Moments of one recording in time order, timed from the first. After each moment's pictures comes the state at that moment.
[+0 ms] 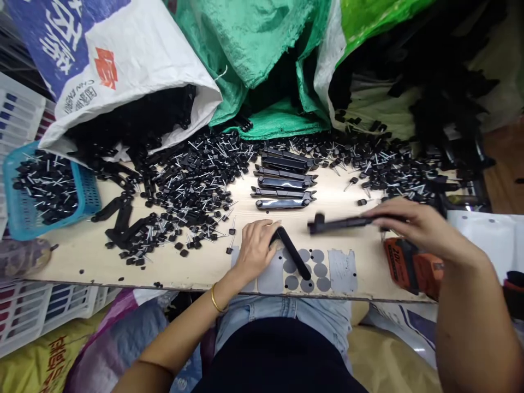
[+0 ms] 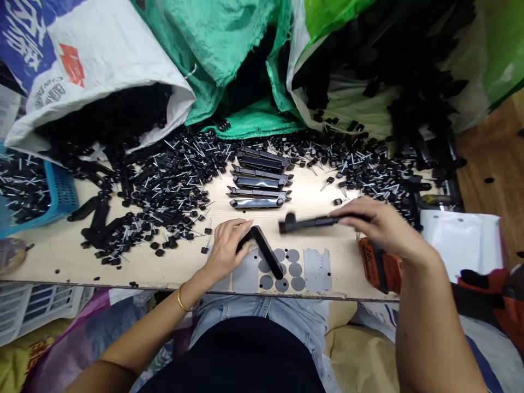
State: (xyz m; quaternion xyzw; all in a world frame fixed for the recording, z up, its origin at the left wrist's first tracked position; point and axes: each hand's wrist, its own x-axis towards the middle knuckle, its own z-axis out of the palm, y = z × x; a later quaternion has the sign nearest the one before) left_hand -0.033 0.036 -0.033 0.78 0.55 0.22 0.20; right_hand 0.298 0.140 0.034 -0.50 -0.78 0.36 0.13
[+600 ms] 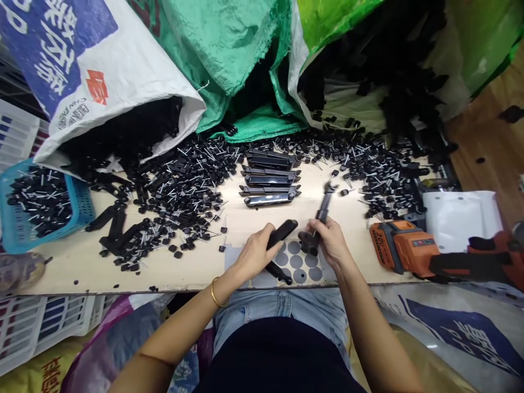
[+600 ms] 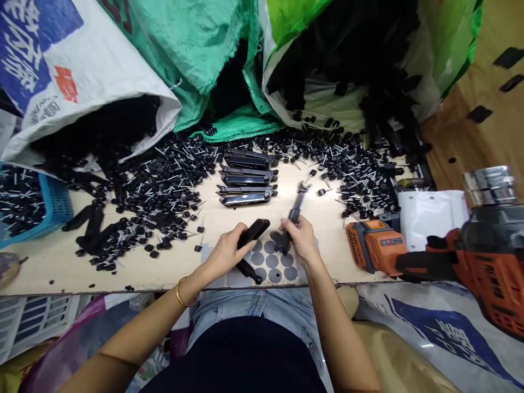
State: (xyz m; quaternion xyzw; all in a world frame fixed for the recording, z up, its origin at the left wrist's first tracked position) left_hand -0.013 0.033 -0.013 0.70 0.56 0.14 0.42; right_hand 0.180 0.057 -0.023 -0.69 -0.36 0.51 0.36
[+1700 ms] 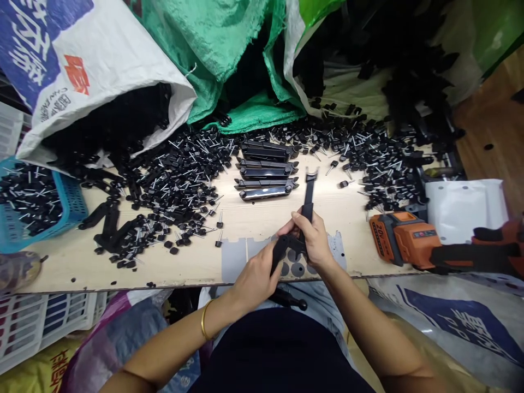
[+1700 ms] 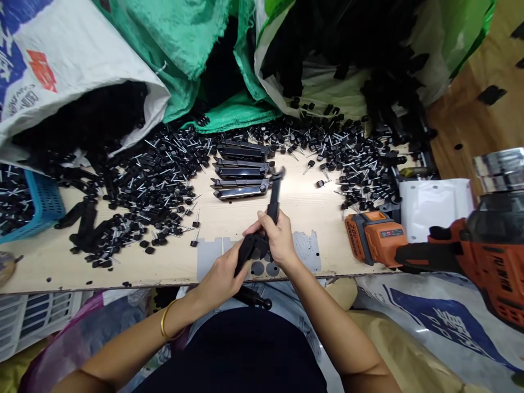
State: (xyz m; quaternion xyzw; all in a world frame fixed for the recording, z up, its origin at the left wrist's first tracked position) left_hand -0.005 -0.016 0.004 0.69 0.52 0.18 0.46; right_hand 0.137 0.049 0.008 -0.53 -0.27 0.68 0.44
